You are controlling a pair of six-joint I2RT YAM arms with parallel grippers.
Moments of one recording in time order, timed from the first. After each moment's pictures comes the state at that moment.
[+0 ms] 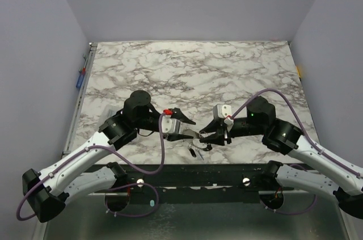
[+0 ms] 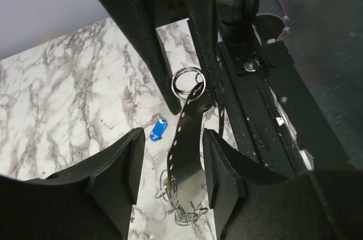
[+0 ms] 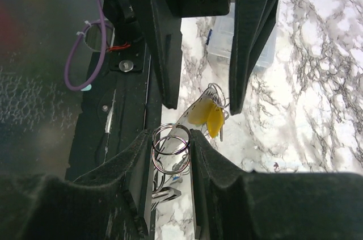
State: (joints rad) left arm -0.79 0.89 0.82 -0.17 0.89 0.51; right arm 0.90 0.84 0.84 -0.29 -0.65 -0.27
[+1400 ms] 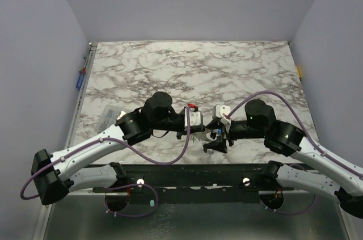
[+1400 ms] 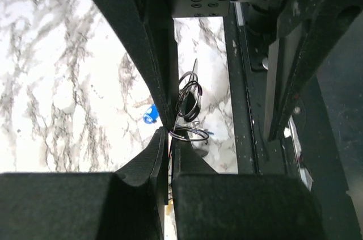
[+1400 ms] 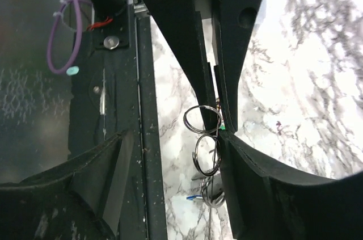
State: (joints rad) left arm -0.97 1.07 0.90 -0.20 0.58 0.35; right arm 0.92 0.84 0.85 -0.43 -0.49 -0.24
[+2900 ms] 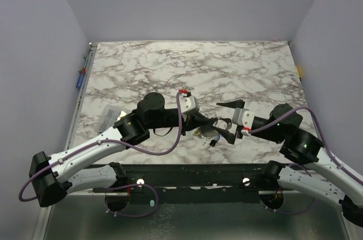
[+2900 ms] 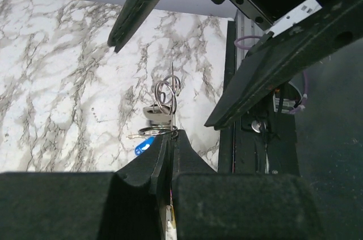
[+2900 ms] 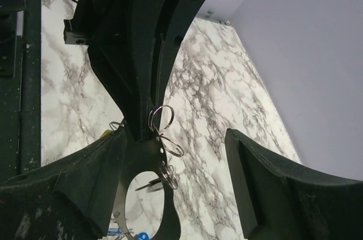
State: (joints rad) left arm -0.97 1.04 0.87 0.07 0.46 0.00; right arm 0.91 0.64 0.82 -0.25 -0.30 -0.55
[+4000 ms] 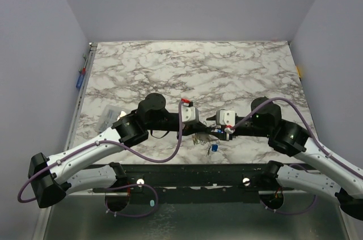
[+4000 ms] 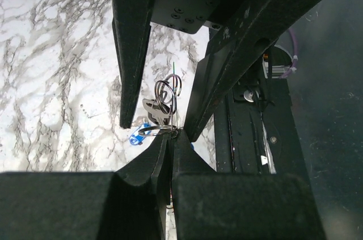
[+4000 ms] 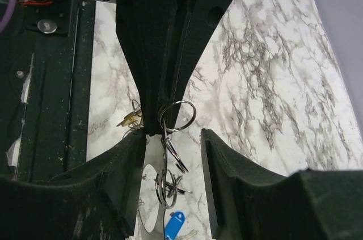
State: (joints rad) left arm -0.97 1.03 0.87 -0.05 0.59 0.18; right arm 0.91 0.80 0.89 -0.42 -0.42 -0.56
